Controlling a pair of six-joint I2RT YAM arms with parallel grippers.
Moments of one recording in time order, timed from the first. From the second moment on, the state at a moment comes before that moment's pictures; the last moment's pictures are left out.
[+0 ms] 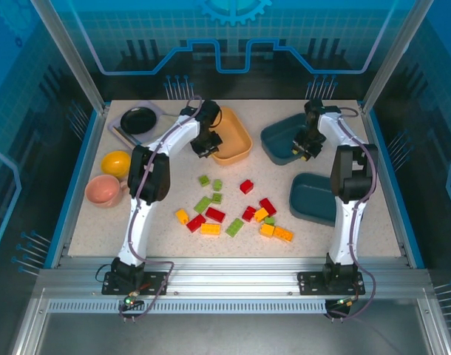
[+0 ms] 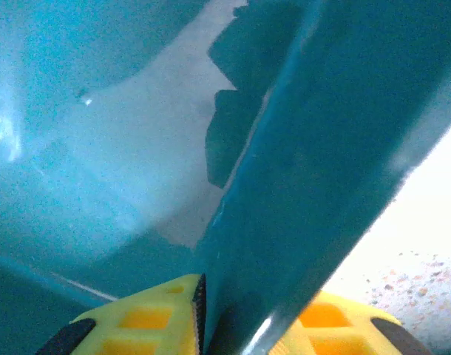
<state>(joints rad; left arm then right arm) -0.34 2.38 2.13 -1.10 0.08 -0.87 0.04 2.21 1.87 -1.10 -0.11 0.74</state>
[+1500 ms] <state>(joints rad) -0.31 2.16 2.06 -1.23 -0.19 -0.38 0.21 2.07 2.00 -1.21 -0.01 0.45</state>
